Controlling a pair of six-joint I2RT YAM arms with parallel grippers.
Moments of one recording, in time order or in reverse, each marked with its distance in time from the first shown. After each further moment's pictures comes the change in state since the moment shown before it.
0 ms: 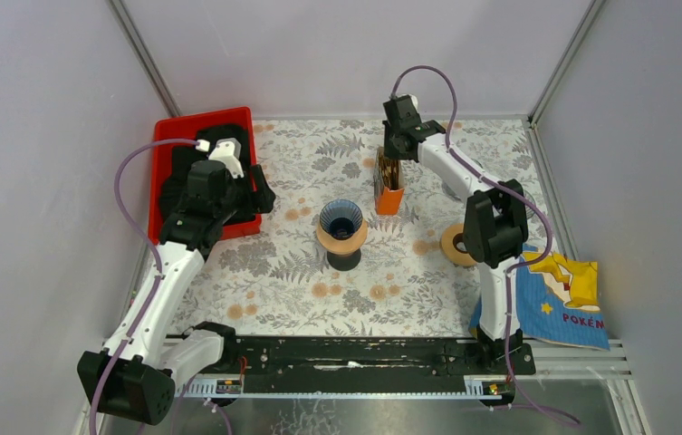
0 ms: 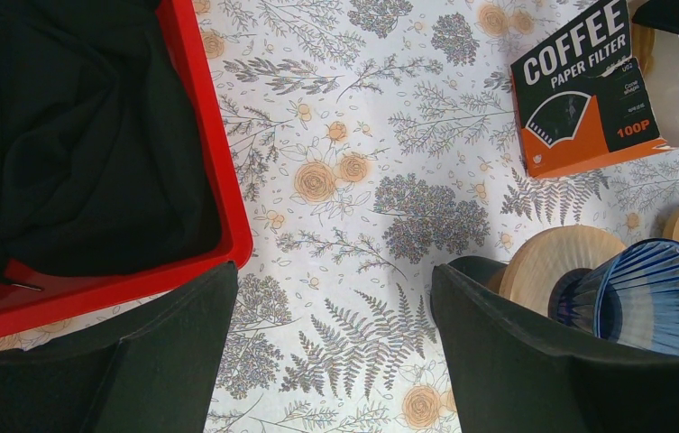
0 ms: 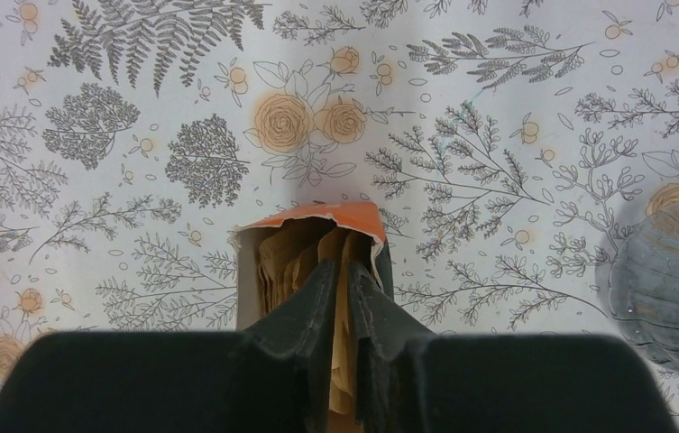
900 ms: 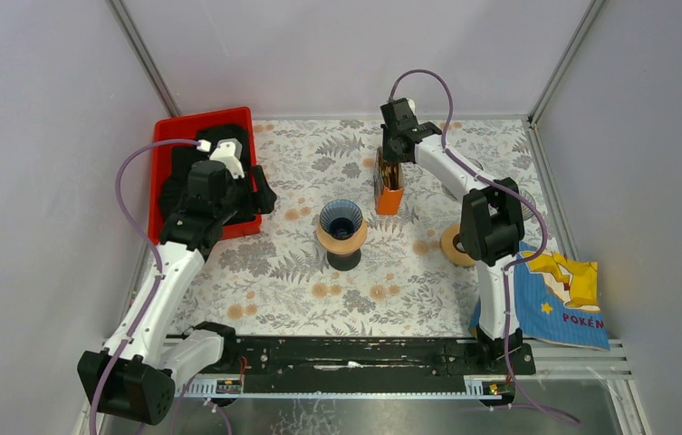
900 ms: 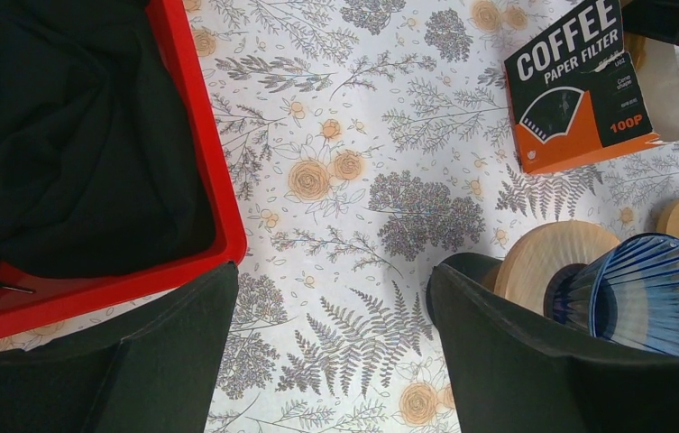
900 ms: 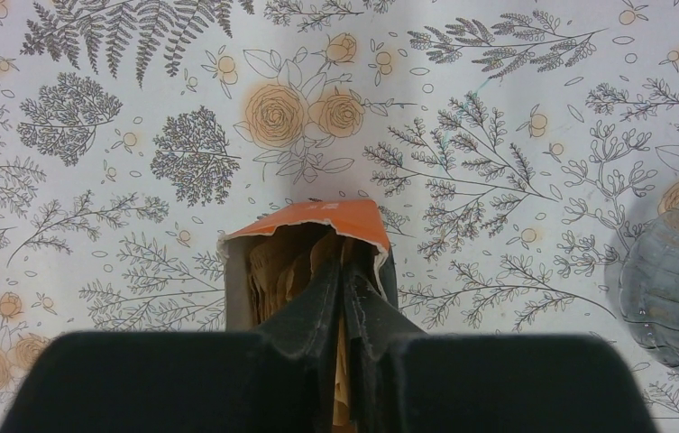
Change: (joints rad) left arm 0.000 0.000 -0.002 0.002 0.016 0.000; right arm 0.005 0.035 0.008 -0.005 0.009 0.002
